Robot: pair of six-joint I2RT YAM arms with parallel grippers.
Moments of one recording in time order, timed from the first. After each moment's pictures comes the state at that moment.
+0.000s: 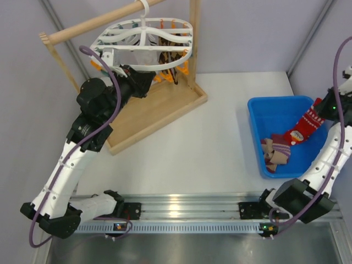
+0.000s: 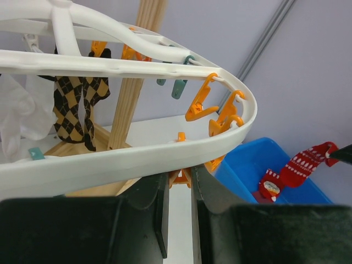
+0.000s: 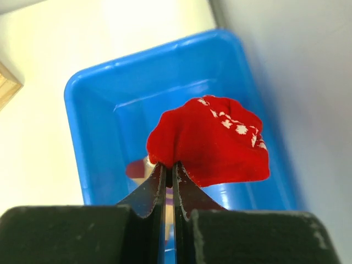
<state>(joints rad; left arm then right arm) -0.52 1.11 1.49 -0.25 0.00 -0.37 -0.72 1.27 1.58 -0.94 -0.47 -0.21</state>
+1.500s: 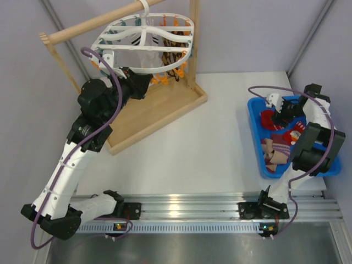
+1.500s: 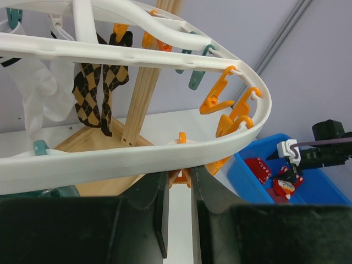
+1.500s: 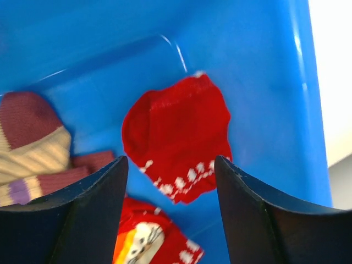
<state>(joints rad) -0.49 1.10 1.46 -0.27 -0.02 -0.35 -0.42 1.79 1.45 -0.91 -0.62 -1.62</state>
